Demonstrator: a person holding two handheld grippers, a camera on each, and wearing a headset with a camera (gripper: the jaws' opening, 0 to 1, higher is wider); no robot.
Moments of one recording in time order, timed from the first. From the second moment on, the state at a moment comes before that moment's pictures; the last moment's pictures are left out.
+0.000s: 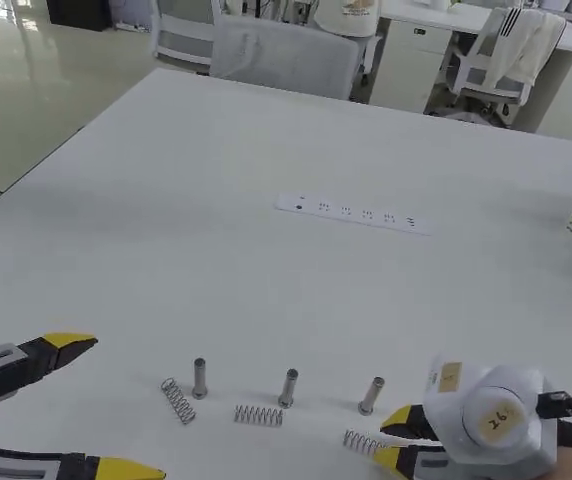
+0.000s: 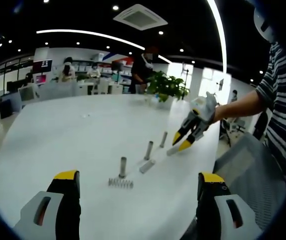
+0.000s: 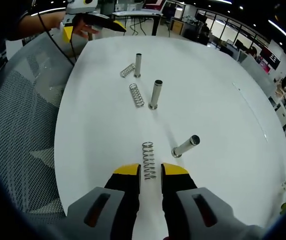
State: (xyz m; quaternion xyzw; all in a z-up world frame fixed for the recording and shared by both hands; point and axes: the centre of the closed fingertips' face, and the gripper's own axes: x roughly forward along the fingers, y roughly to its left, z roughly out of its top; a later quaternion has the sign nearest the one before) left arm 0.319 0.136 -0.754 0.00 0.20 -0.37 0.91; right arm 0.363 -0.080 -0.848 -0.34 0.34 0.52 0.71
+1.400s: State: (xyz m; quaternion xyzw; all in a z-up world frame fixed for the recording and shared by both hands) left arm 0.310 0.128 -0.760 0.00 0.22 -0.38 0.90; right arm 0.361 -0.077 -0.840 -0.35 0.32 0.53 0.70
